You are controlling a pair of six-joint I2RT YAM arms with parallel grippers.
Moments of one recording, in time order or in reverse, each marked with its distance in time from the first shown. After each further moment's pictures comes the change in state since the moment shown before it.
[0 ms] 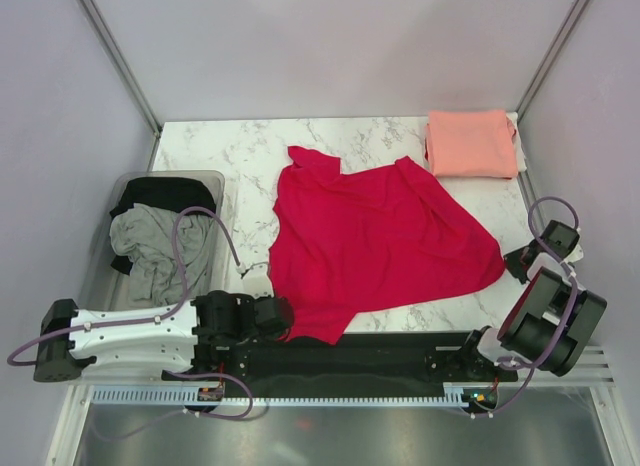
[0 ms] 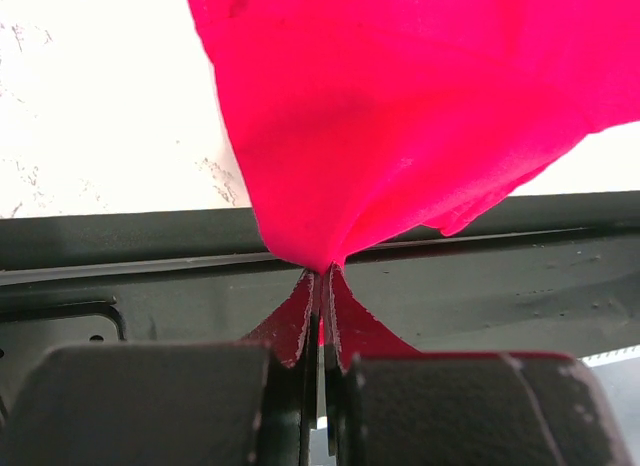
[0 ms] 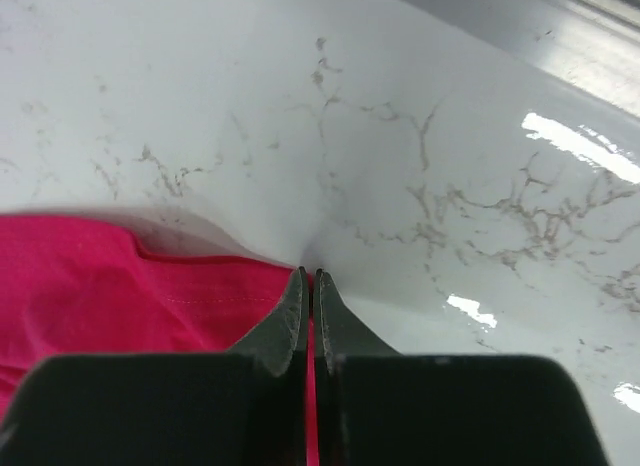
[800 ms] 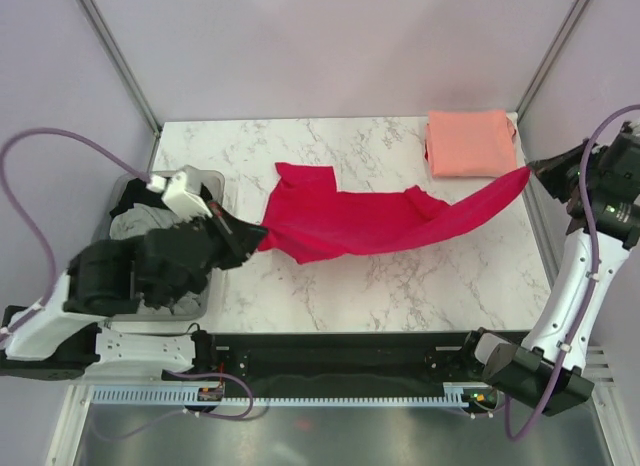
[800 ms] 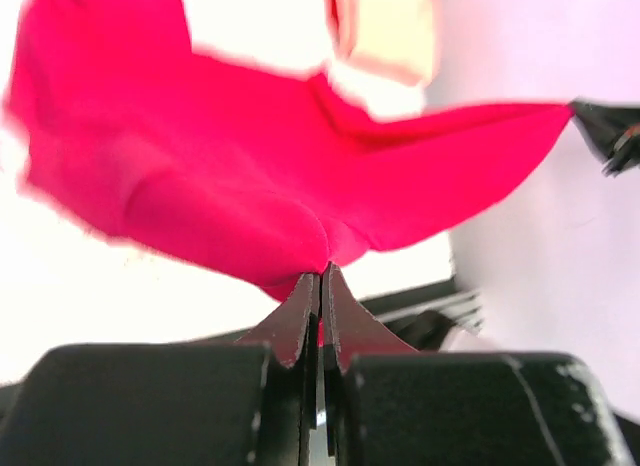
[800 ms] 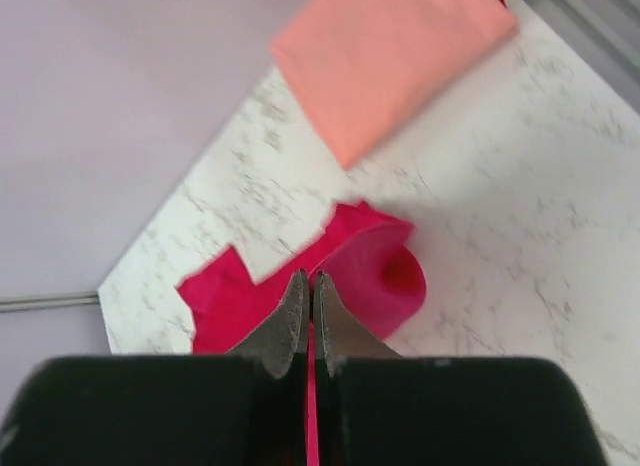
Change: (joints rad) left arm 0.004 0.031 0.911 -0.275 -0.334 0.269; right arm 0.095 -0.234 0.829 -0.614 -0.351 -0.008
